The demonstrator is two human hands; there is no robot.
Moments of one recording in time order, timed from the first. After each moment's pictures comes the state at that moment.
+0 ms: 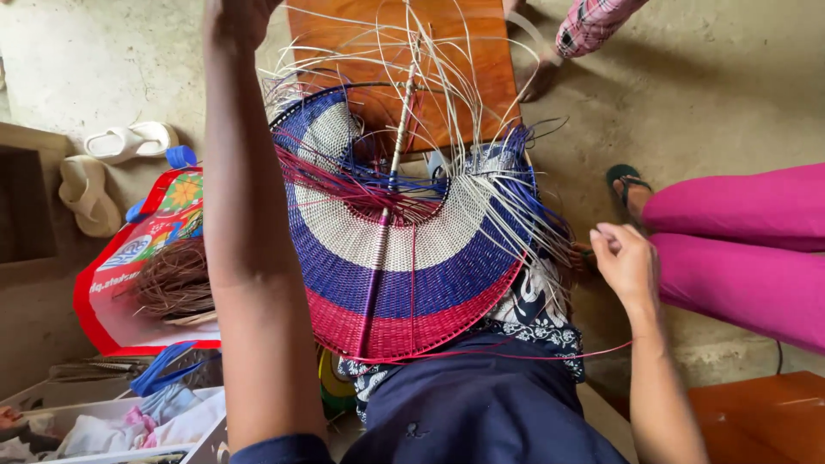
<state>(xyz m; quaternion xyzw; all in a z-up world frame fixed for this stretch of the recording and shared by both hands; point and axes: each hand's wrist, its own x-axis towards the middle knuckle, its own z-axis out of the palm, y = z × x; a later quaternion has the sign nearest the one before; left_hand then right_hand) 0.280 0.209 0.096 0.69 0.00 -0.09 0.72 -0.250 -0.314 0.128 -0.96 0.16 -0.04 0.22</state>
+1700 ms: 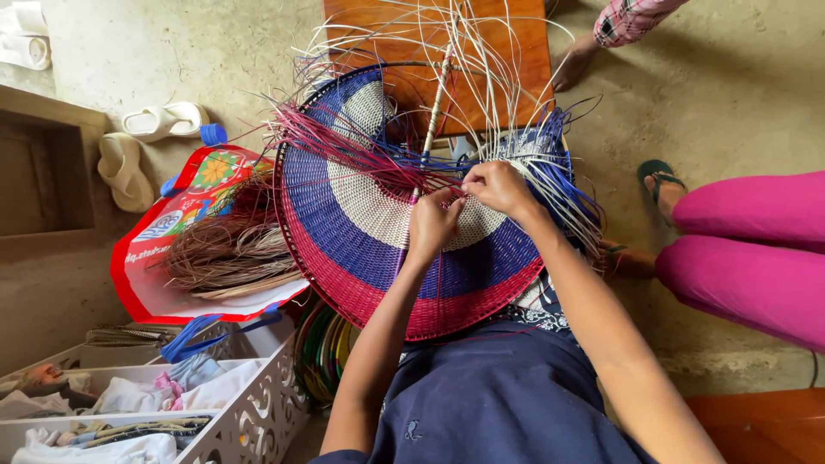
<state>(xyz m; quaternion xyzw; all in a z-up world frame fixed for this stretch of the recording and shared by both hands) -0.124 0.058 0.068 0.88 0.02 -0.14 0.44 -0.079 -0.114 0.081 -0.92 -0.02 0.18 0.34</state>
